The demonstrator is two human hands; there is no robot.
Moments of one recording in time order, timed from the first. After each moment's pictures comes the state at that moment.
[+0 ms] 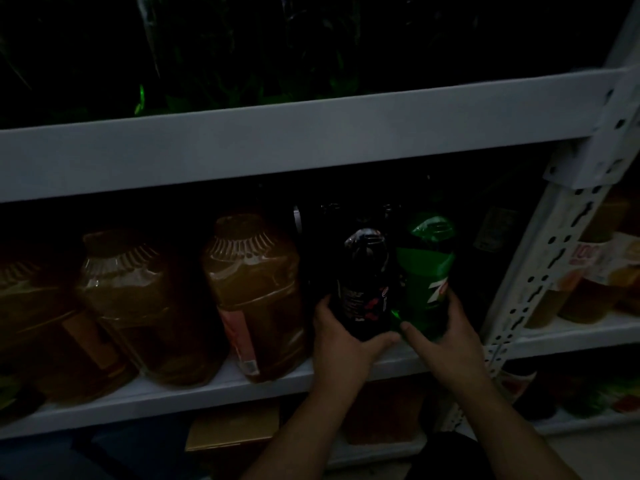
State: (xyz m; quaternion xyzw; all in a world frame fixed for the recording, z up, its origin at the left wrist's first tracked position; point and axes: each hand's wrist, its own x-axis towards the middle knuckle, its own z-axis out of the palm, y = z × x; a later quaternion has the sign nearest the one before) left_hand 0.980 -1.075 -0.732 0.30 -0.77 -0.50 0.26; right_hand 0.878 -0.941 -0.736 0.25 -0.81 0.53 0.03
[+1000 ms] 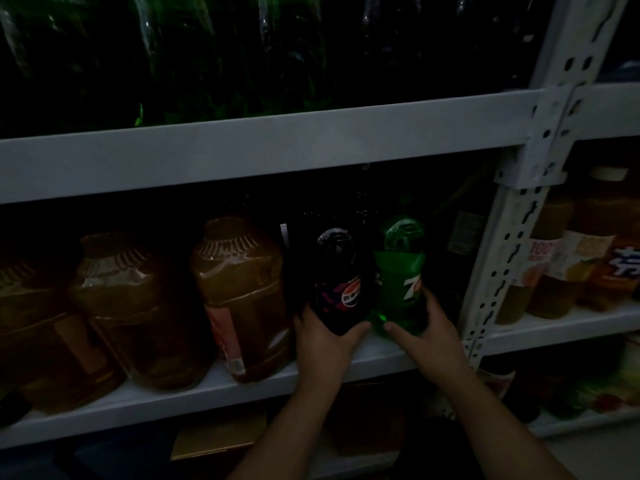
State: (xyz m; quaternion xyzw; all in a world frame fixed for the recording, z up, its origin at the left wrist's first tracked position) left_hand 0.975 -1.076 -0.730 0.35 -0.77 -0.43 0.31; right_hand 0.872 -0.934 -0.734 0.27 -0.79 0.55 -0.01
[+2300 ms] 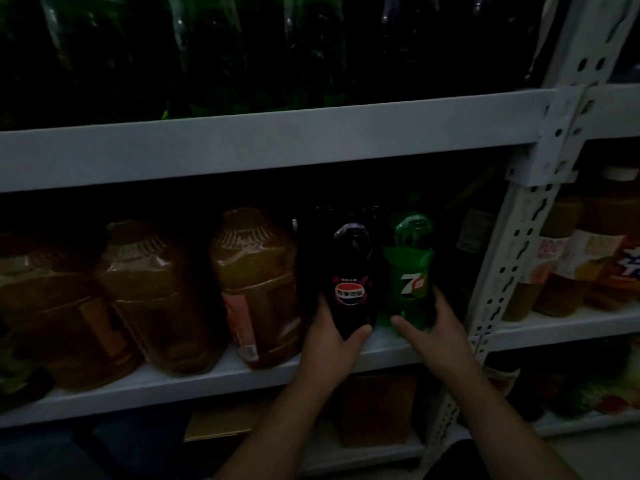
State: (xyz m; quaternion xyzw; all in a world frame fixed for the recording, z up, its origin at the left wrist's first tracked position) left_hand 1.000 -1.078 -0.723 0.20 -0.83 -0.46 0.25; right_hand 0.884 -0.933 -0.727 0.24 -0.80 0.54 -0.01
